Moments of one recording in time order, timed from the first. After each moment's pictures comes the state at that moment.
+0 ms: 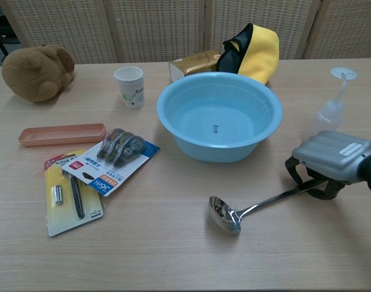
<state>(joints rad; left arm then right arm) -0.05 -1.01 -0.03 -1.64 1.58 1.59 -0.28 0.59 -1.61 0.02 -1.34 -1.21 0.88 -0.64</state>
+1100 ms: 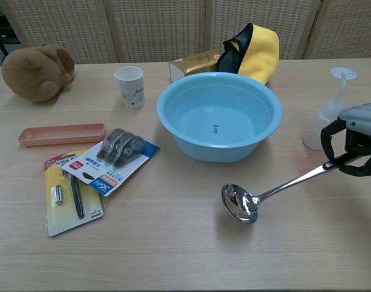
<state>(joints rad) -0.05 -1.01 -0.02 -1.64 1.60 1.59 -0.27 0.53 -1.33 0.04 -1.61 -1.23 0.94 -0.35</state>
